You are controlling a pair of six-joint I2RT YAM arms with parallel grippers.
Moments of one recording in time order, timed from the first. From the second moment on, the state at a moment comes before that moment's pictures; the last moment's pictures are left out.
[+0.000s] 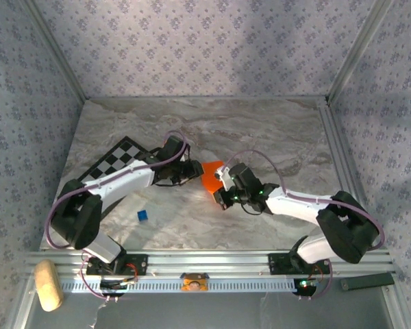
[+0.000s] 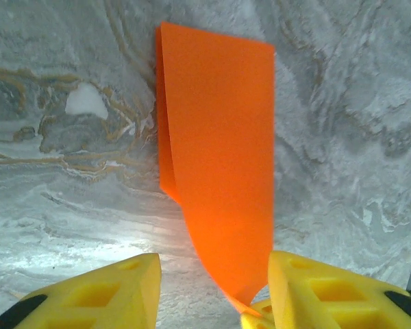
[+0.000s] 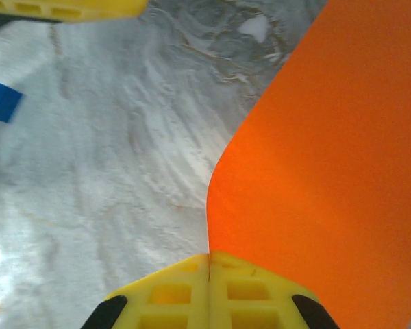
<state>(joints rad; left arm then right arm) -0.66 1.53 1.03 -0.43 0.21 -0.97 0.75 1.41 0.63 0.01 -0.32 0.25</state>
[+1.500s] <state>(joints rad) -0.64 2.01 1.28 -0.40 0.41 -0.82 0.62 1.57 0.58 0.16 -0.70 0.46</state>
